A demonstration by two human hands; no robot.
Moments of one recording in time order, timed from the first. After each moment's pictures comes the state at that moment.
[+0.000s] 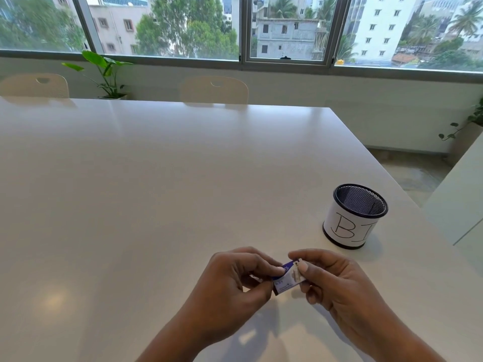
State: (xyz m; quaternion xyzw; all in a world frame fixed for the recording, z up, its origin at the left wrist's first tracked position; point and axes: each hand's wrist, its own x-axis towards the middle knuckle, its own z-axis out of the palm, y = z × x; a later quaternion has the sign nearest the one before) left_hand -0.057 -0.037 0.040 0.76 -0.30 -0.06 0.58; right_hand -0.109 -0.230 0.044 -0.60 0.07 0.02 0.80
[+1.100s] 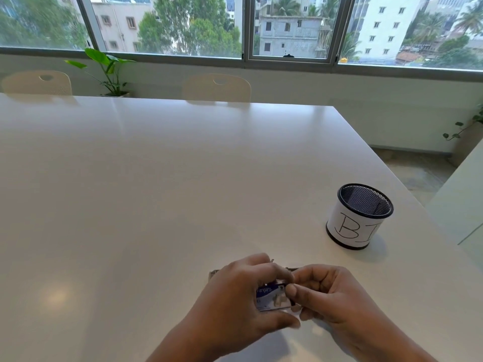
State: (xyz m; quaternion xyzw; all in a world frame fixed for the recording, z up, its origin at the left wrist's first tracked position) left_hand -0.059 -0.034 0.038 0.81 -0.39 -0.06 0.43; right_hand -0.112 -0.226 0.034 -0.64 0.05 0.10 0.76
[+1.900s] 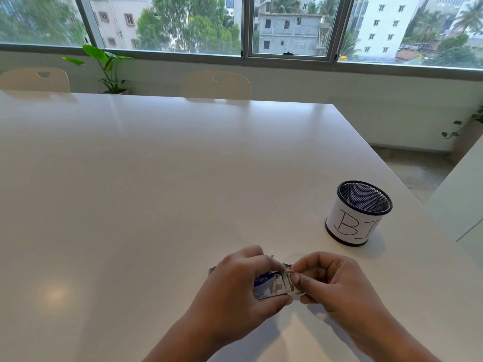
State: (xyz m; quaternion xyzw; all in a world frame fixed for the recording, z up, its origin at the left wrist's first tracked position) left_hand -0.060 -0.037 0.034 0.84 -0.36 -0.01 0.41; right_hand -0.112 -0.221 0.043 -0.72 0.13 0.00 0.68
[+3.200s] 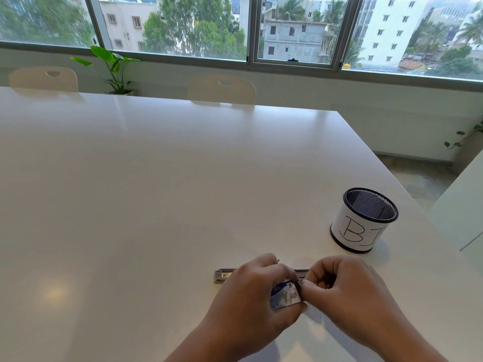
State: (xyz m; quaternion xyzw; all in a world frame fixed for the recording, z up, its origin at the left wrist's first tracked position) left_hand -0.071 -0.047 0.033 0.83 -0.36 0.01 0.42; right_hand -0.117 -0.214 0.071 -0.93 0.13 -0.03 0.34
